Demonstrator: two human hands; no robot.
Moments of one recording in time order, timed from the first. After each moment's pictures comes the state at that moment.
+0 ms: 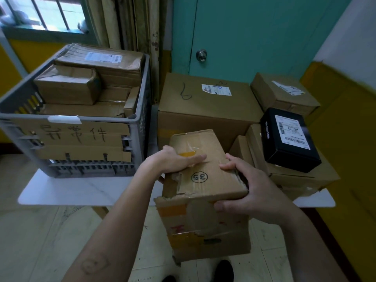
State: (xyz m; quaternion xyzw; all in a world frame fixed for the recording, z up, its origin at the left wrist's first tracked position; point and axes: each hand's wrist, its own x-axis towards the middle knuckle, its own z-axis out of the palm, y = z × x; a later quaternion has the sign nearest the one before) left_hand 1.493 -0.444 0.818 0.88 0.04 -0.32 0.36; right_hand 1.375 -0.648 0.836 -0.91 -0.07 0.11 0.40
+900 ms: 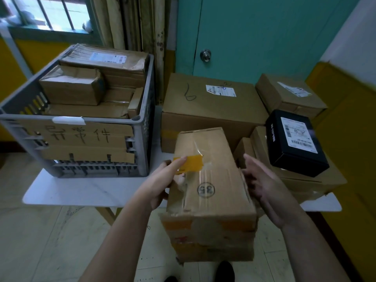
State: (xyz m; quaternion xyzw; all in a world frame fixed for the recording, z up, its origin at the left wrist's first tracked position) left_hand 1.462 -0.418 0.776 0.67 0.12 -0.33 0.66; right_hand 1.385 -0.651 0.820 -0.73 0.14 0.09 0.66
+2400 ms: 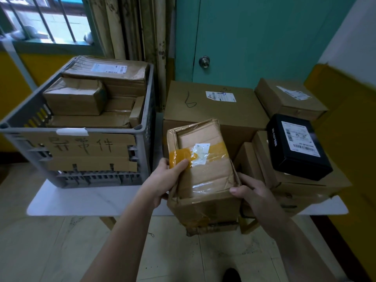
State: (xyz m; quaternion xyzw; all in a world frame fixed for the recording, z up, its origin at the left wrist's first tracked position) left_hand 1.474 -0.412 0.797 0.72 0.10 -0.30 0.62; right_hand 1.382 -0.627 0.820 -0.74 0.04 0.08 0.67
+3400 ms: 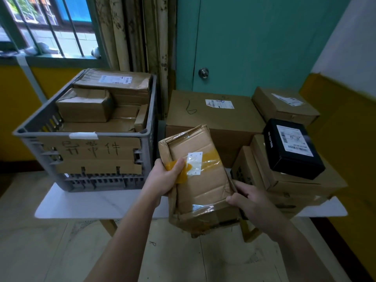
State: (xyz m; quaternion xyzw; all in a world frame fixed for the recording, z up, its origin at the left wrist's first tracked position) left_hand 1.465 -0.403 0.790 0.76 0.09 -0.19 0.61; right_hand 1.361 -0.623 0.818 -0.81 0.01 0.14 0.56
